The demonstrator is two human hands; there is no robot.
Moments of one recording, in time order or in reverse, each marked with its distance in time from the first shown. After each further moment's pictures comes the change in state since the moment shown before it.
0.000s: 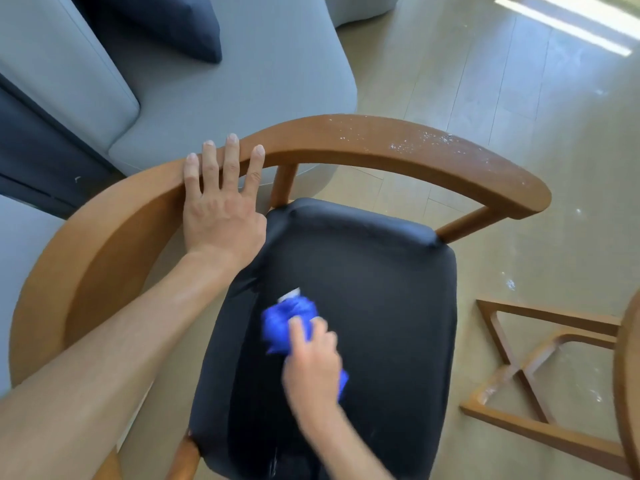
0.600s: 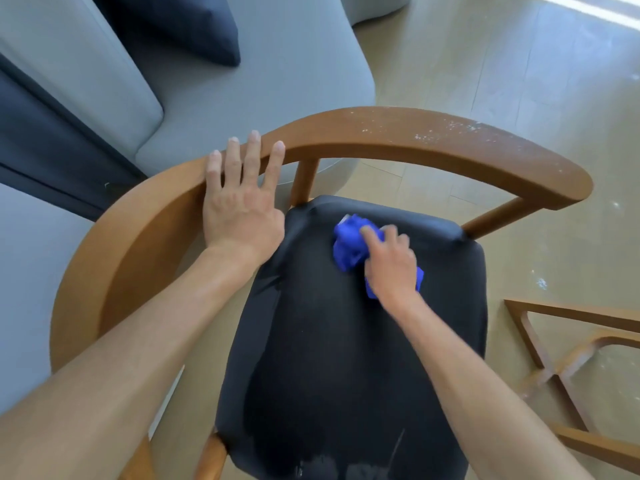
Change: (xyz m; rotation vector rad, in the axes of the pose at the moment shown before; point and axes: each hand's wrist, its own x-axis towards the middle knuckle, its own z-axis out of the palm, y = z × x) left_hand 0.000 -0.008 0.002 0.044 0.020 0.028; right_hand 0.145 0.062 -0.037 -0.217 0.177 -0.106
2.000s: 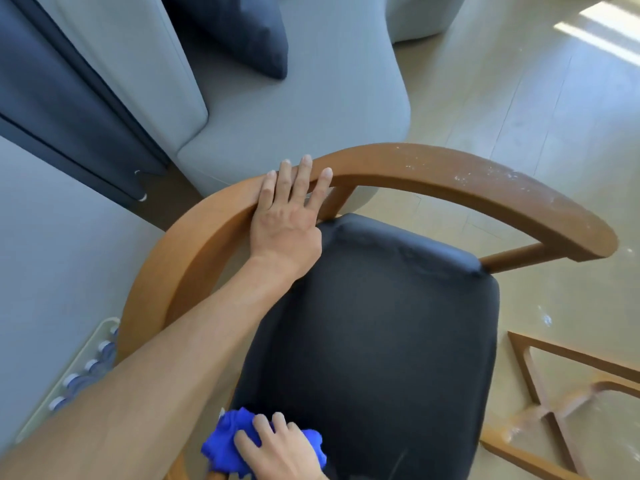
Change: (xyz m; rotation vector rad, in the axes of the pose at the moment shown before) left_hand 0.002 -0.006 -0.008 -0.150 -0.062 0.024; right_hand -0.222 -0.135 0.007 0.155 -0.496 -0.732
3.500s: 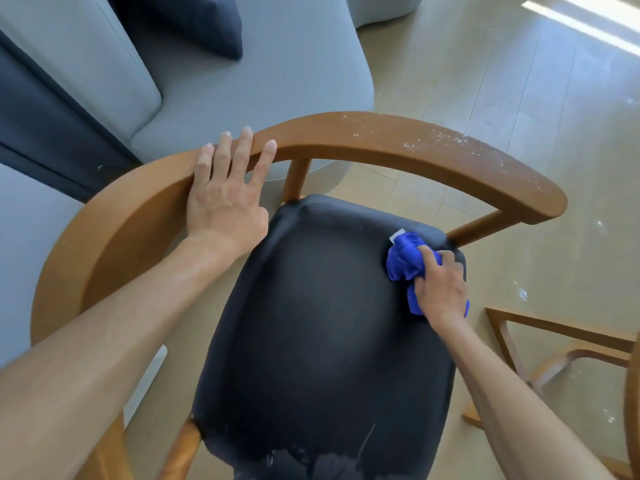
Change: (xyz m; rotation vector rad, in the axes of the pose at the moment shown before) left_hand 0.000 0.000 0.012 0.165 0.069 -0.015; right_hand -0.046 0.292 -0.107 -0.036 0.369 0.947
